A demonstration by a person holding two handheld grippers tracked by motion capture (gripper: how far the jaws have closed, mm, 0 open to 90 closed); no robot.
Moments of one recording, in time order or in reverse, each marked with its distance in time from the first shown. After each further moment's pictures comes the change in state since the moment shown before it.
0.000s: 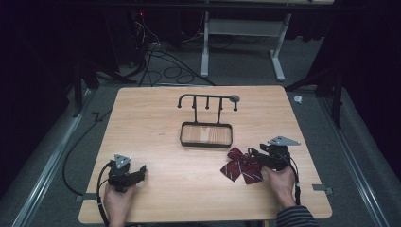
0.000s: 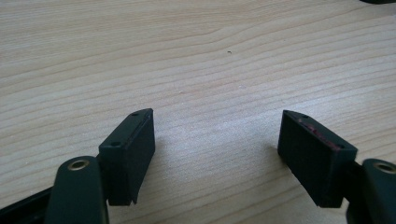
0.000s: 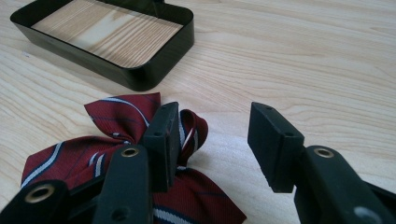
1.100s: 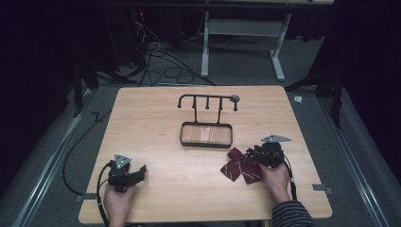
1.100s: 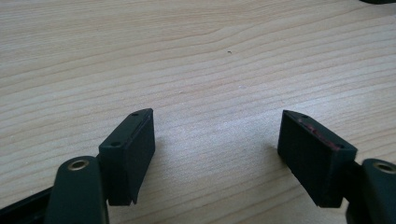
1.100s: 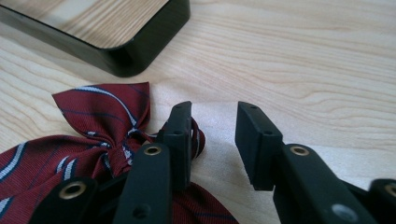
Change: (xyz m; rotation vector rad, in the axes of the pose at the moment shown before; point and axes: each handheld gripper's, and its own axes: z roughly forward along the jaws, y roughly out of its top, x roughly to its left) left arm 0.000 0.000 0.000 0.000 0.000 -0.001; right arm -0.002 -0.002 0.029 0.096 0.000 0.011
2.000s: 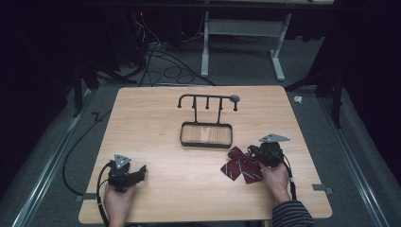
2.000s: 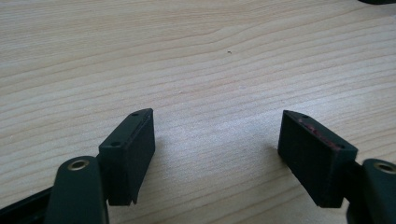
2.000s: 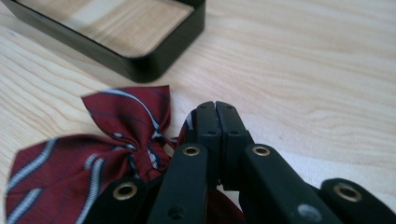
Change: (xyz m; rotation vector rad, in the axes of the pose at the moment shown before) left arm 0.000 0.000 0.000 0.001 -0.003 -0.001; right arm 0.011 0.009 -0.012 -0.034 0.002 -0.062
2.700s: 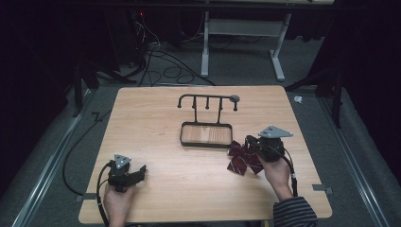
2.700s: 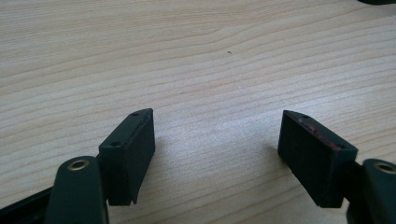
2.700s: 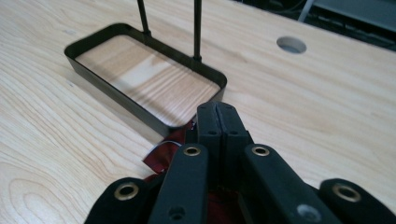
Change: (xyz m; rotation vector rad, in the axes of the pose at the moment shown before) left arm 0.000 0.000 0.000 0.000 0.001 0.001; right arm 0.022 0.039 -0.037 -0.136 0.006 -0.122
